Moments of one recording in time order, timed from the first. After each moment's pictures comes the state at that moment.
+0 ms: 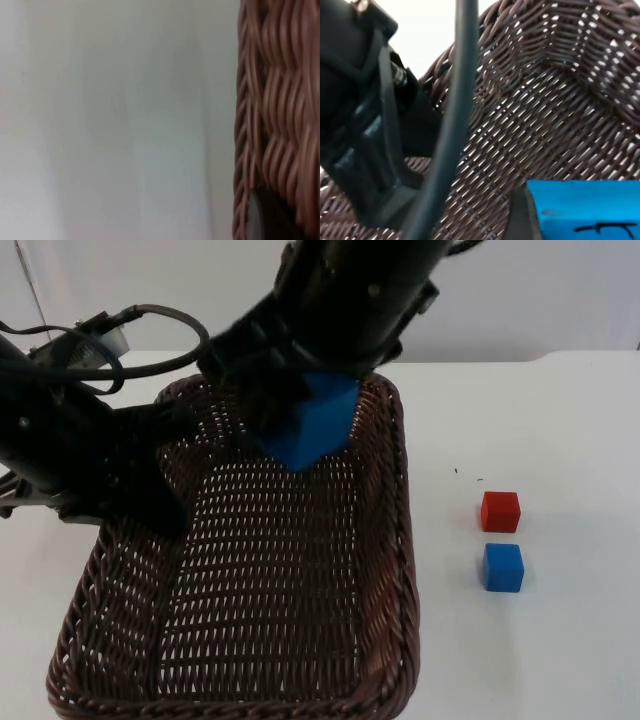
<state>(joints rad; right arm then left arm) 0.84 1.94 -1.60 0.03 0.76 0.04 -0.15 1.72 -0.87 -0.81 0.69 0.49</state>
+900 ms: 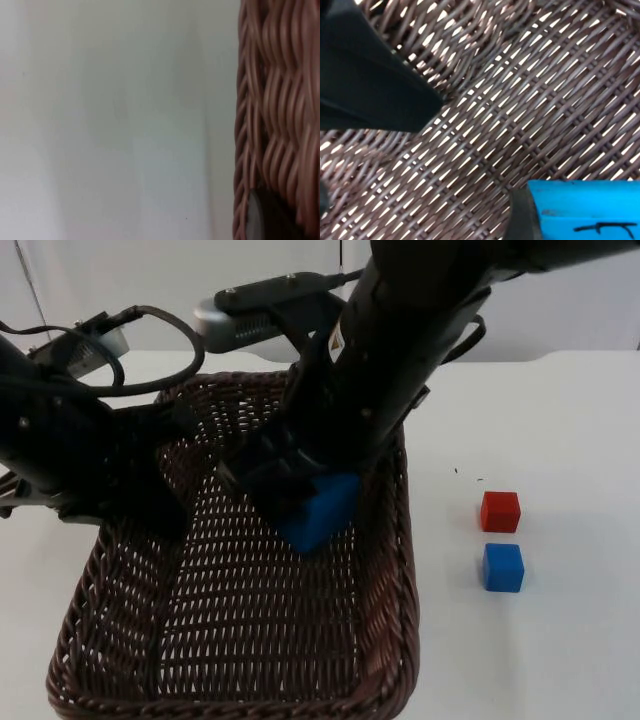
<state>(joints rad) 0.84 2.03 -1.48 0.03 0.62 0.04 -0.15 1.72 -0.87 -0.81 0.69 0.49</state>
